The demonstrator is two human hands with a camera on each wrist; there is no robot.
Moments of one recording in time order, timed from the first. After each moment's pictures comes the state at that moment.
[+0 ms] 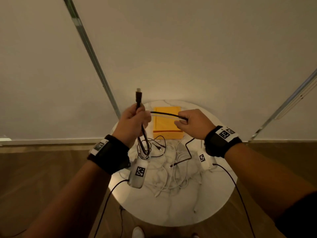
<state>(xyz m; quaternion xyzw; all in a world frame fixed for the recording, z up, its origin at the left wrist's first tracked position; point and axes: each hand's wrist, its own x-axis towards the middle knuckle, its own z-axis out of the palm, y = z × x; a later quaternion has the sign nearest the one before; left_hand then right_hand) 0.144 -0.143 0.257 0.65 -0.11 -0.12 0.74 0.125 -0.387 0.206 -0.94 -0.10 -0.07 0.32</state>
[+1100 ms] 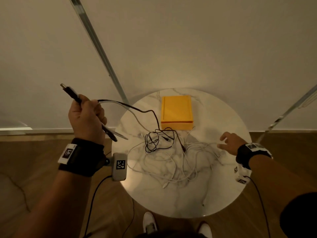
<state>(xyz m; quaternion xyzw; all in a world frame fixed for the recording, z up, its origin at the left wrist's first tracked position) 0.149 -0.076 0.267 0.61 0.05 0.18 0.77 0.091 -0.516 0.011 -0.93 0.19 0.20 0.24</state>
